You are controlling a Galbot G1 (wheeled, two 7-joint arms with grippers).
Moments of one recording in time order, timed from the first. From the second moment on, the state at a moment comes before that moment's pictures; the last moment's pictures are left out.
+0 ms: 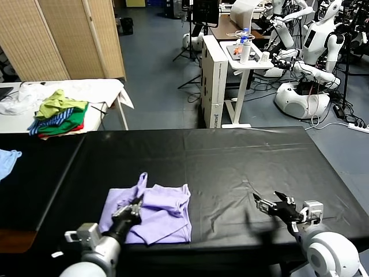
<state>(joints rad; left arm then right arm) 1.62 -1.38 -0.42 -2.37 -0.53 0.59 -0.19 -1.48 1.01 0.64 2.14 0.70 -0.66 0.11</state>
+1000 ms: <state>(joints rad) 1.58 -1.55 -0.27 -2.25 -0.39 0.56 -0.18 -1.45 1.01 0.60 2.12 0.68 -0.66 0.11</state>
